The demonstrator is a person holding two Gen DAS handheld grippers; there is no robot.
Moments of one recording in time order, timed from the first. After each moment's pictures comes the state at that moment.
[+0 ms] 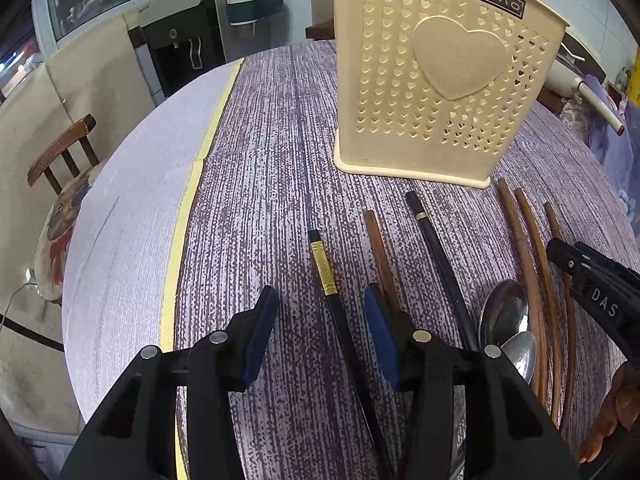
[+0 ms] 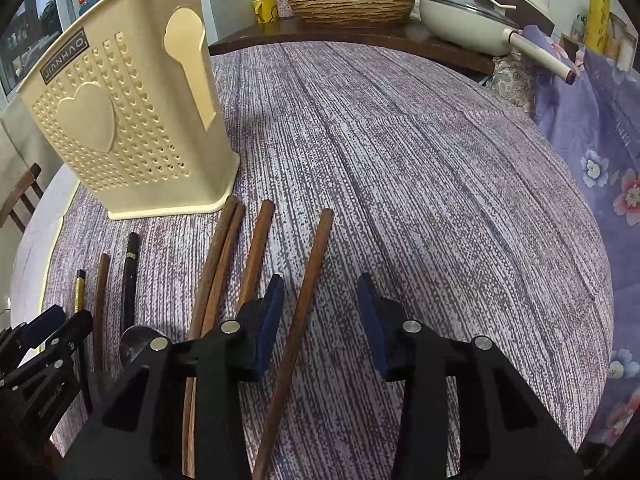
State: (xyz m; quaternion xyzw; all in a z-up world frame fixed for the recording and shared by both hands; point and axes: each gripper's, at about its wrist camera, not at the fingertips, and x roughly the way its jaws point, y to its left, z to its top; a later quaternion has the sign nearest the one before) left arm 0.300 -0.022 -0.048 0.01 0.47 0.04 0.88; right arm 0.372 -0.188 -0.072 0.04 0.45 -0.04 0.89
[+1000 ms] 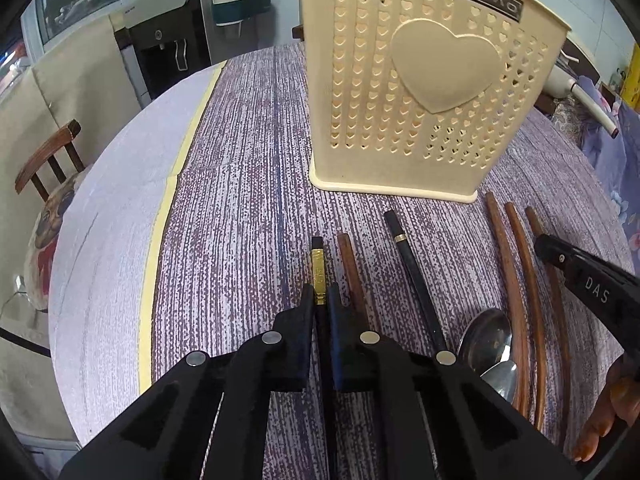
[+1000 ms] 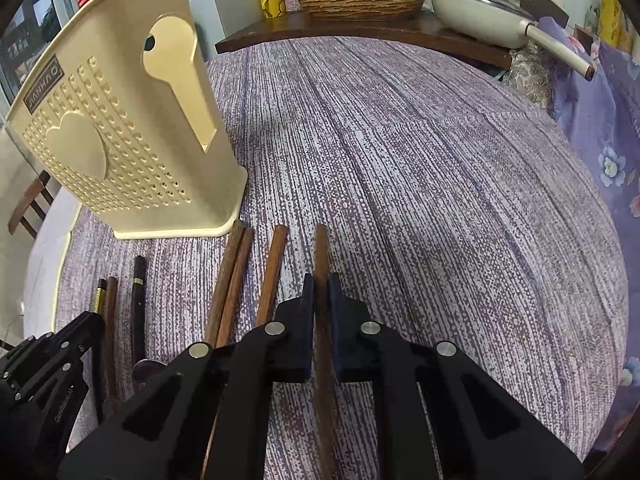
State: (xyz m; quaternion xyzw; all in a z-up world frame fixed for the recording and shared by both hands) left arm 0.314 -0.029 -0.045 0.00 0.48 0.01 0.88; right arm 0.397 -0.206 -0.072 0.09 0.47 0.00 0.88
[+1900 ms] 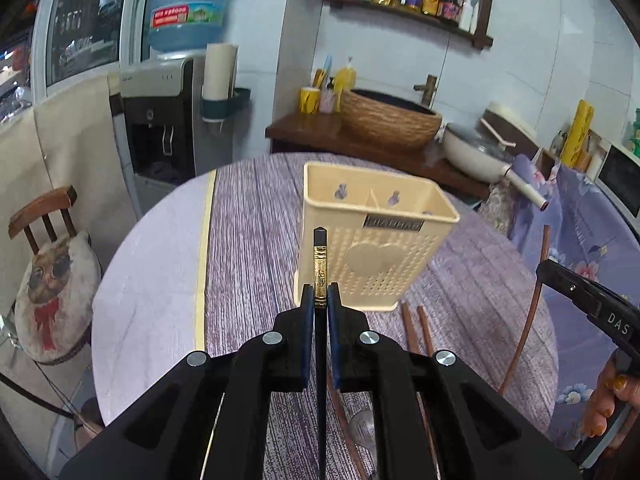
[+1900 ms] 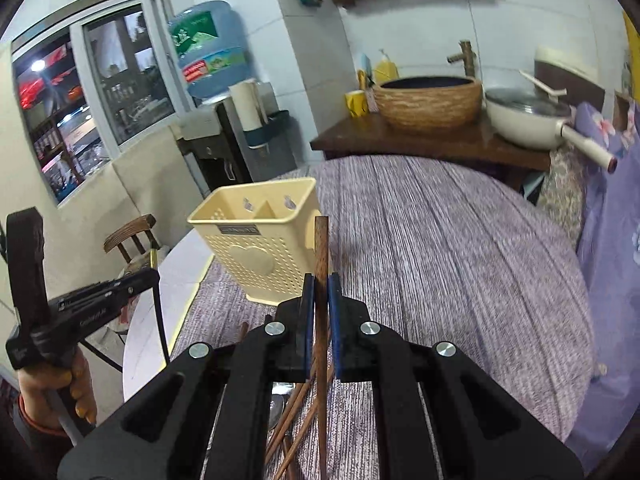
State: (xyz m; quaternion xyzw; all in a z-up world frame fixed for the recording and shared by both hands) left arm 0.282 -0.006 0.075 -0.04 0.34 -0.07 0.94; right arm 0.311 -0.229 0.076 0.08 0.31 0.15 0.94
